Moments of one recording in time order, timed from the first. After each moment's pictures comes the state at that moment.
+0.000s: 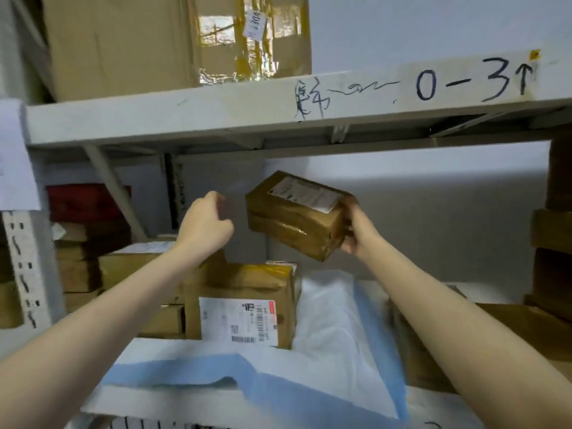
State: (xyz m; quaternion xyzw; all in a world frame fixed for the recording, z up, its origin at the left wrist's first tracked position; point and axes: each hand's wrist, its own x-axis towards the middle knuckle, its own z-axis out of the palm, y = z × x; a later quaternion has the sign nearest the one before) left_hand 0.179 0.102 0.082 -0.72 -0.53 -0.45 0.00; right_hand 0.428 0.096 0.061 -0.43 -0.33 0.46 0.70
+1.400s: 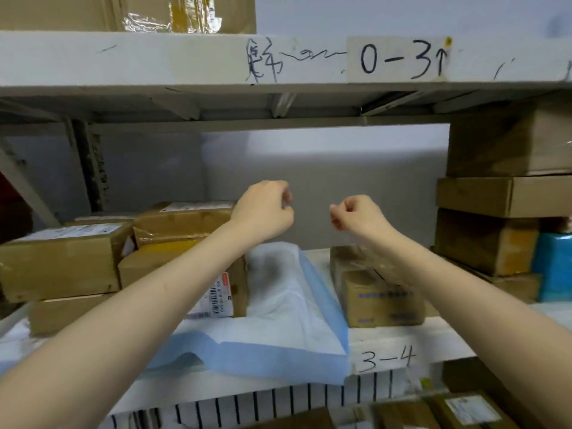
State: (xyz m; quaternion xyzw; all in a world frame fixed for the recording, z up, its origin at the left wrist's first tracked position) left_hand 0.294 0.079 0.065 -0.87 -0.33 -0.36 0.04; right_hand 0.481 0.029 0.030 -0.70 -0.51 0.01 0.49
